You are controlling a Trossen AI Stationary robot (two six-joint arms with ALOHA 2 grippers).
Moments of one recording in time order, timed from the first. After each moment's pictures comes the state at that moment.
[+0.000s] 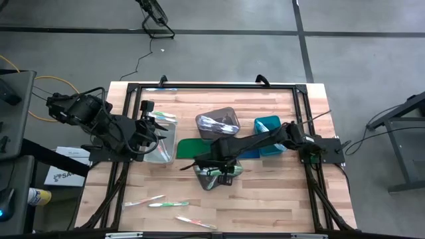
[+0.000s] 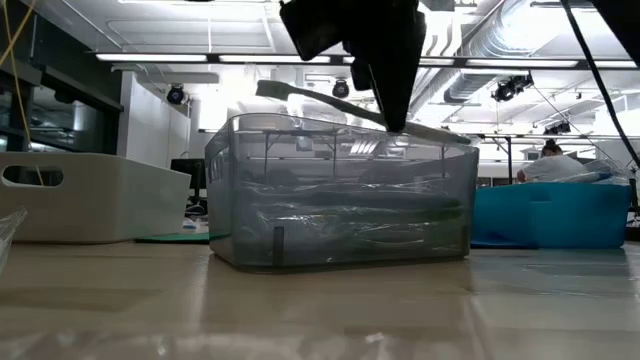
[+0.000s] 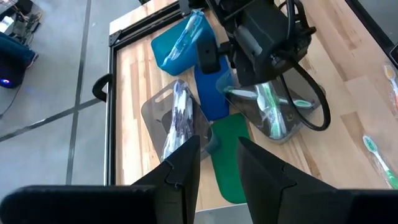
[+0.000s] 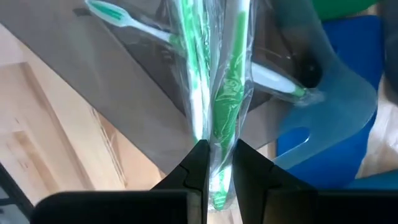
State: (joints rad) left arm -0.43 1.21 1.77 -1.31 -0.46 0.07; right arm 0.22 2.25 2.15 -1.53 -0.04 0.39
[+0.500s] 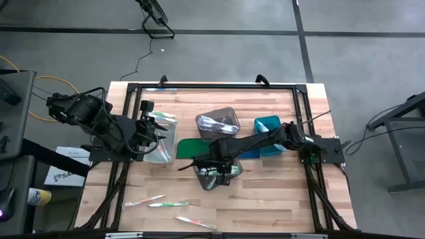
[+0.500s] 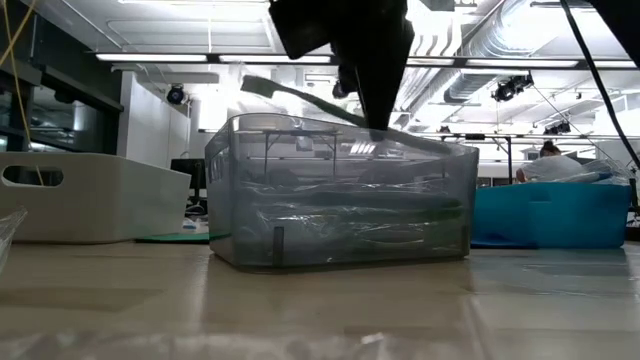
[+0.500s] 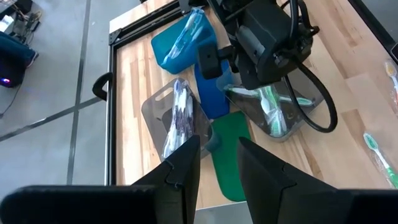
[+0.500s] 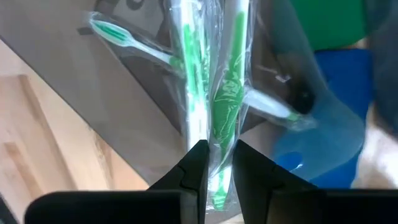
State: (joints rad) left arm -0.43 1.21 1.77 -1.32 -0.46 0.08; right arm 0.22 2.27 2.15 -1.46 -0.03 0.35
